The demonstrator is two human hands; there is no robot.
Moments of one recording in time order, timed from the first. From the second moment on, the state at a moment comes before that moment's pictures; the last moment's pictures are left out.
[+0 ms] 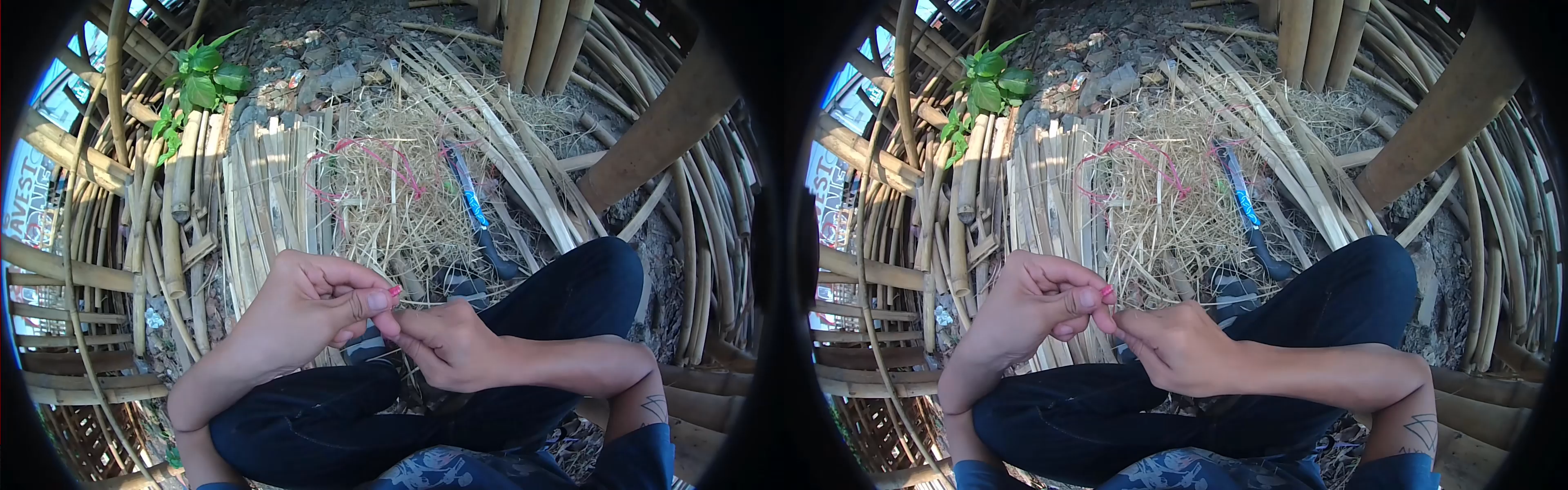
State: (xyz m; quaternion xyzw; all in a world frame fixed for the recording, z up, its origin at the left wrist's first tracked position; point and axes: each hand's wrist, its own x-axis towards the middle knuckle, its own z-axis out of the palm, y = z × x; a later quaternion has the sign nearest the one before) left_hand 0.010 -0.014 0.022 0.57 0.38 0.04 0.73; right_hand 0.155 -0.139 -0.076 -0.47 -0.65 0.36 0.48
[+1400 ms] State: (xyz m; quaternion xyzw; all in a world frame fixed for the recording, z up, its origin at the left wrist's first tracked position) left_hand 0.006 -0.040 0.015 0.78 0.27 -0.02 0.56; right_hand 0.177 -0.134 -0.065 -0.44 -0.44 0.56 0.55
